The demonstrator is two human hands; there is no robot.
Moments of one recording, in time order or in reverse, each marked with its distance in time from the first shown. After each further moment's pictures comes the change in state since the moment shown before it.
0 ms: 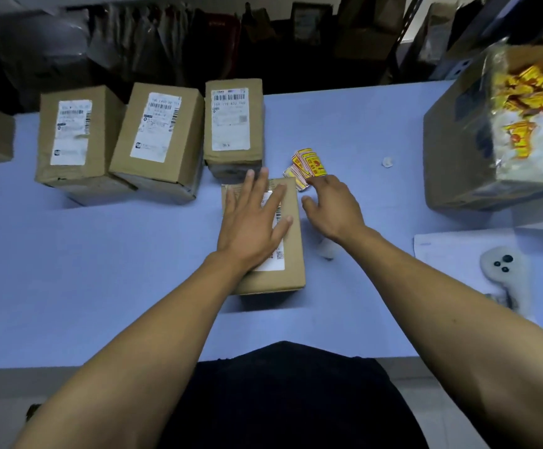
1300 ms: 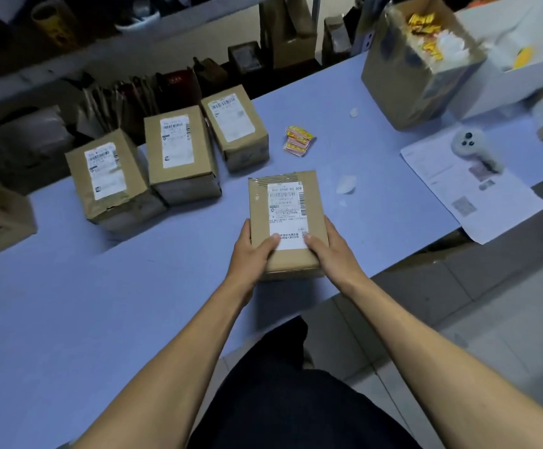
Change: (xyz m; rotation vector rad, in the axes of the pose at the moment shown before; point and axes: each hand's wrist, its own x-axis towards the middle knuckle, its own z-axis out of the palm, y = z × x) left_hand -0.163 -0.112 -0.009 -1.177 -0.195 -0.160; right_hand -0.212 -0.151 0.136 0.902 0.277 0.404
